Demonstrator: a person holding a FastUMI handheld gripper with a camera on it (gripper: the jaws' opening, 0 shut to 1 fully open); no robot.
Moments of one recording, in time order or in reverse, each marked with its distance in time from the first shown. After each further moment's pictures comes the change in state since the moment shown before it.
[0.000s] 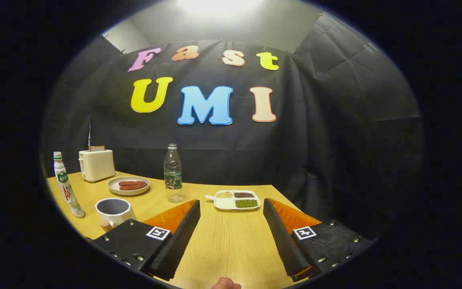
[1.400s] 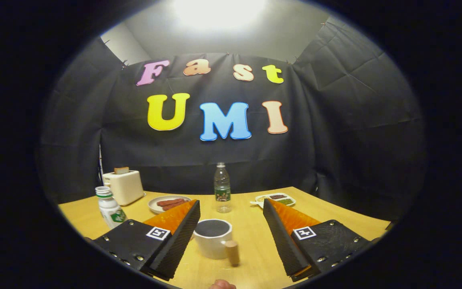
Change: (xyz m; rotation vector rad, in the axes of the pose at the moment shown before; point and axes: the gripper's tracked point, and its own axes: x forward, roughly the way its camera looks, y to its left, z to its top) arm -0.095 0.193 0.042 0.089 -0.070 0.032
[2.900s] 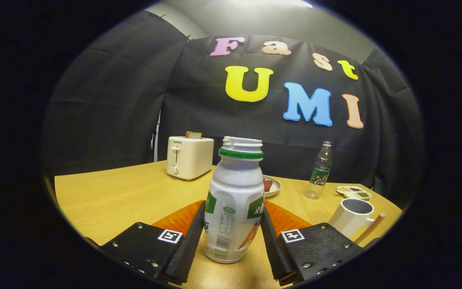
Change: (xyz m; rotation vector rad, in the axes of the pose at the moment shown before) arm 0.029 0.211 -0.101 -0.181 0.124 0.337
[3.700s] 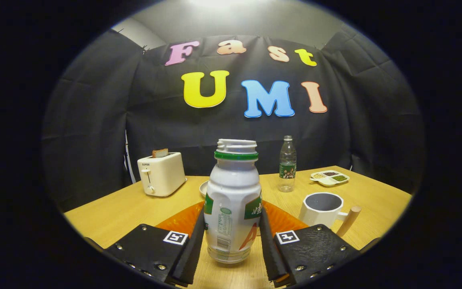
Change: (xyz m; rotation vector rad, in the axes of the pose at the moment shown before) arm -0.019 -0.060 0.031 0.214 0.015 -0.225
